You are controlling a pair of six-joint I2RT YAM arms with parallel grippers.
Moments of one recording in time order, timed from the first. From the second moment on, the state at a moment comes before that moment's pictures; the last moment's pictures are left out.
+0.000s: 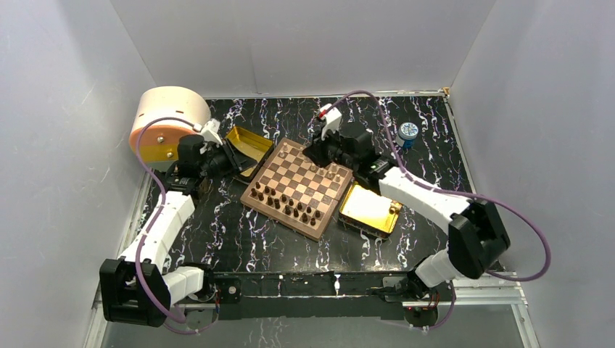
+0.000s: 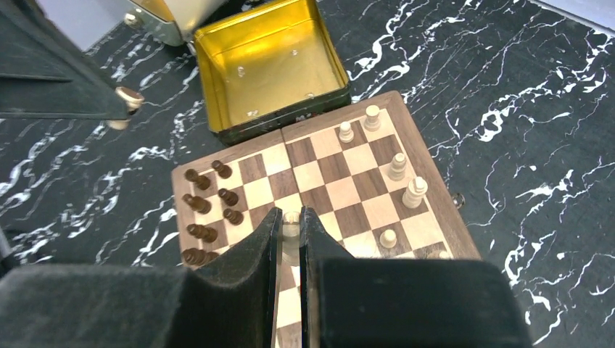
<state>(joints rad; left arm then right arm) -0.14 1.13 0.81 -0.17 0.49 -0.62 0.70 1.44 1.05 0.09 -0.19 0.17</state>
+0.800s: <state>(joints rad) -0.09 0.83 0.66 -0.38 0.32 -0.37 0.87 1.93 1.18 0.43 0.15 0.01</state>
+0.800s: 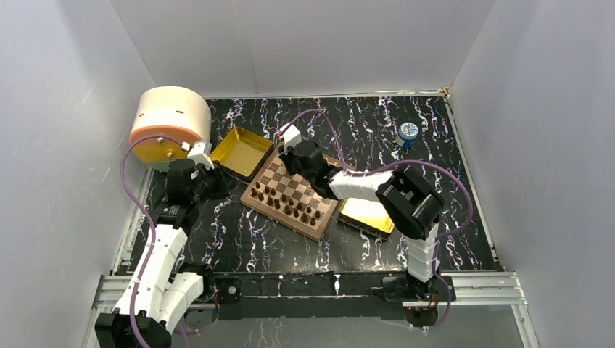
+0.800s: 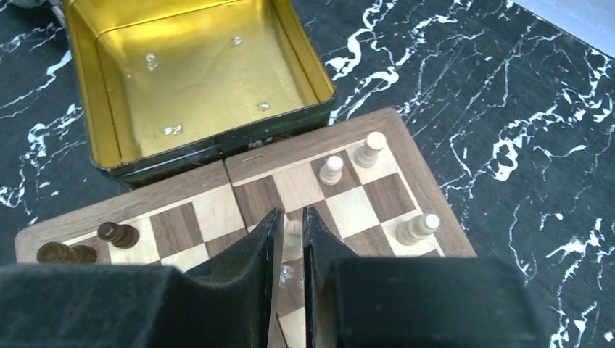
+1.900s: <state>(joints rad) -0.12 0.81 0.65 -0.40 0.29 -0.33 0.89 1.93 1.50 -0.08 0.25 0.32</state>
